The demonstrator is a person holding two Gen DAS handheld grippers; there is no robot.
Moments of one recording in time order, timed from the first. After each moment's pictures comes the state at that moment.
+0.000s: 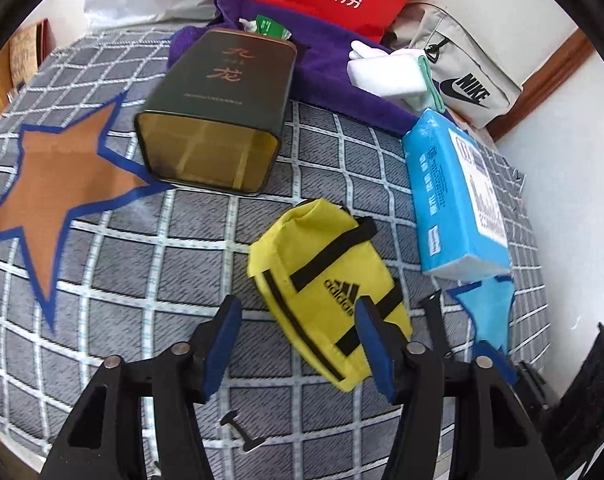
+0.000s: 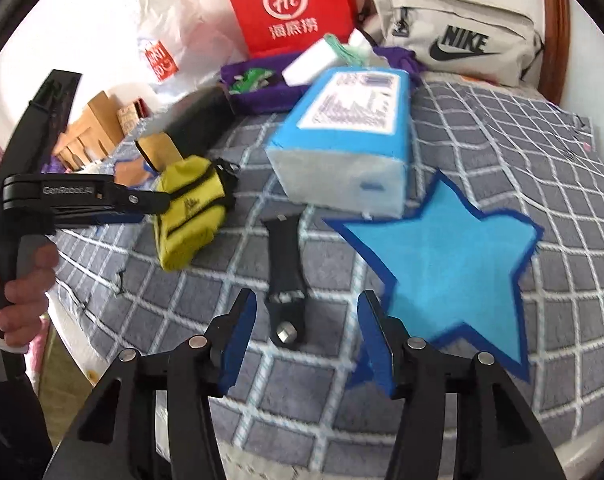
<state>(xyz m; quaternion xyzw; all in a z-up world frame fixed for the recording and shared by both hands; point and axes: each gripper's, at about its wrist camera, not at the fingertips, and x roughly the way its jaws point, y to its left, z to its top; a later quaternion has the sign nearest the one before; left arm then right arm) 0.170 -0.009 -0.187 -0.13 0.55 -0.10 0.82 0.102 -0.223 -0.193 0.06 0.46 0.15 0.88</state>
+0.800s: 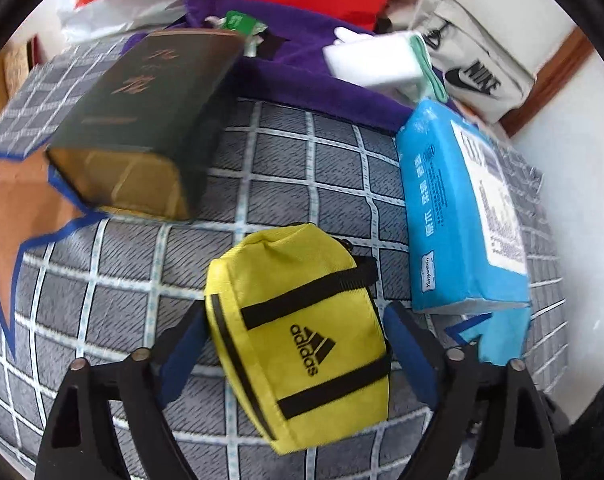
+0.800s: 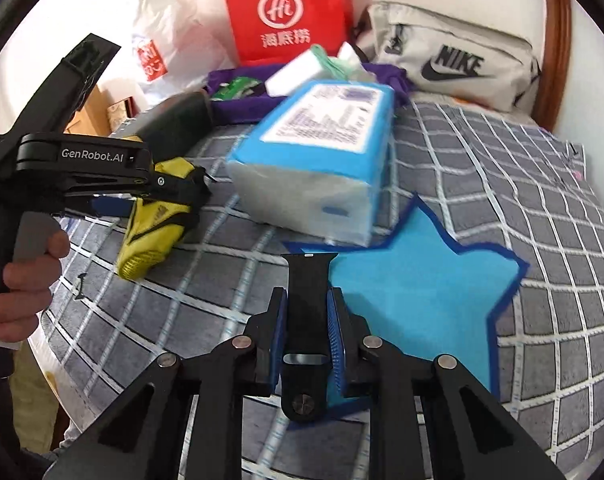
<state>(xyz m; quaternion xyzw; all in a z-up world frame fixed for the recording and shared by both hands) 0.202 -0.068 -0.202 -0.08 0.55 -0.07 0.83 0.113 -0.241 -0.206 0.01 0.44 0.11 0.89</state>
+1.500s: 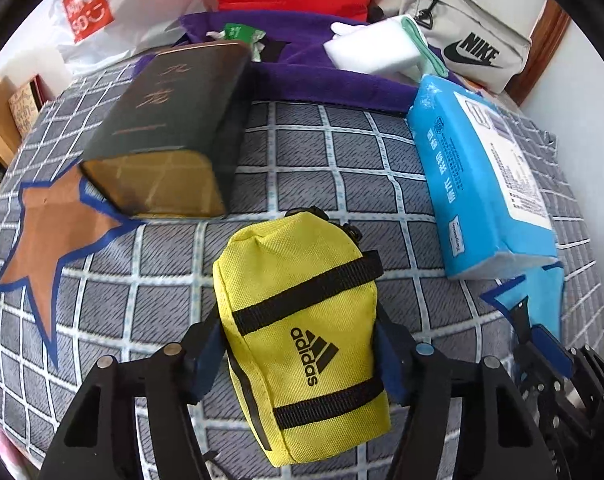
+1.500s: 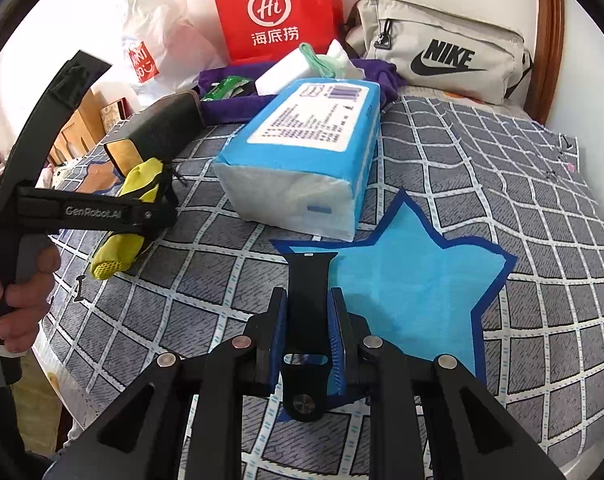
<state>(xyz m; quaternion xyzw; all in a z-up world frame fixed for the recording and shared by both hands) 0.184 -0.053 -0.194 -0.02 0.55 -0.06 0.84 0.111 -0.240 -0.194 0.02 0.44 0.10 0.89</state>
